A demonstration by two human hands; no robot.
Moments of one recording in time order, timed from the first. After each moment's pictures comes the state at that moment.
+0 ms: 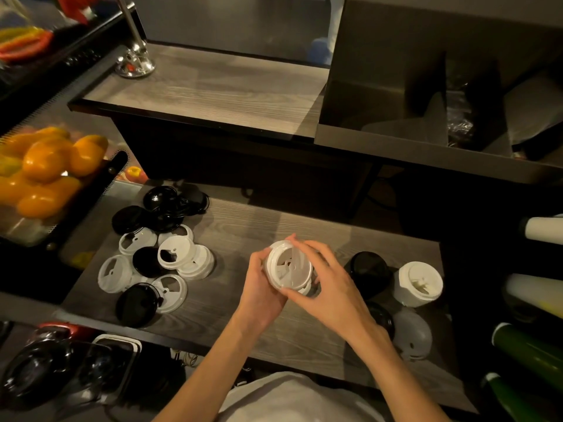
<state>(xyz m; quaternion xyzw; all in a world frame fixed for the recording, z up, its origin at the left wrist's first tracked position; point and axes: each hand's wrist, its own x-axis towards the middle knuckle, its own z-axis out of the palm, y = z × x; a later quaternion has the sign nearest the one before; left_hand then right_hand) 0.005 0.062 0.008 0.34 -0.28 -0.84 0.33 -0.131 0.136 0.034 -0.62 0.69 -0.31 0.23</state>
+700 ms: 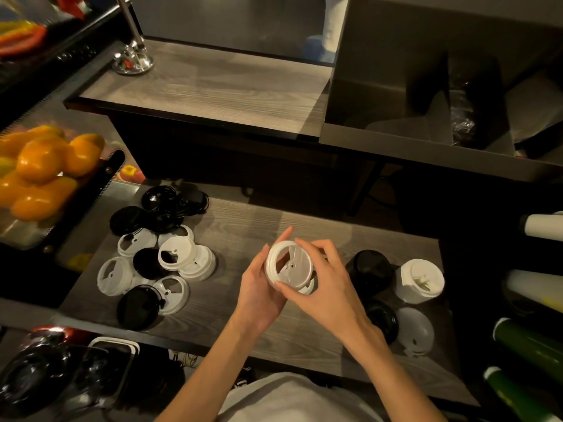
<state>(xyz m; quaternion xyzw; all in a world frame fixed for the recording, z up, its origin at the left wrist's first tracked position) 0.021 0.055 0.018 0.32 -0.26 -0.86 0.30 -0.108 0.129 0.039 -0.57 0.73 -0.33 0.19</state>
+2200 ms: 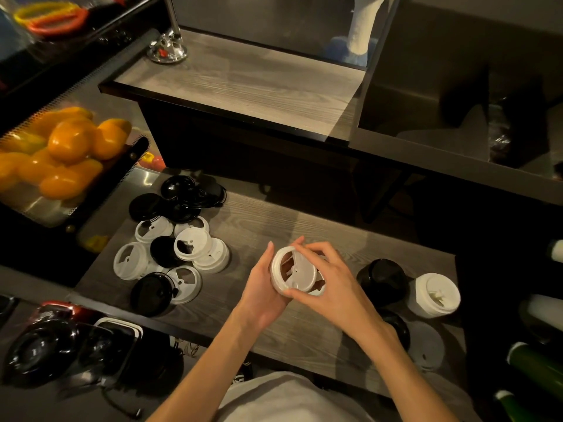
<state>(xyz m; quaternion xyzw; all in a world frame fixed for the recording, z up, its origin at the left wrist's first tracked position) 0.039 0.040 -0.003 0.35 -0.18 -0.88 0.26 -0.109 0.111 0.042 -0.64 0.68 -0.23 0.26</state>
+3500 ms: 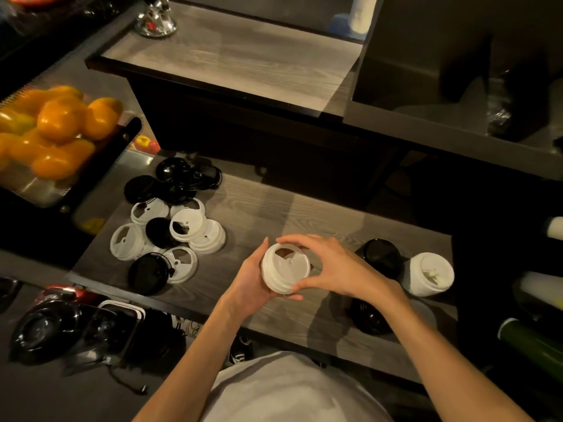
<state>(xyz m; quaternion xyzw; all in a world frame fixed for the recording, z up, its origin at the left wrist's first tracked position) 0.051 0.054 -0.017 0.36 -0.17 -0.90 0.19 -0.134 0.102 0.053 -0.69 0.61 -0.13 0.36</state>
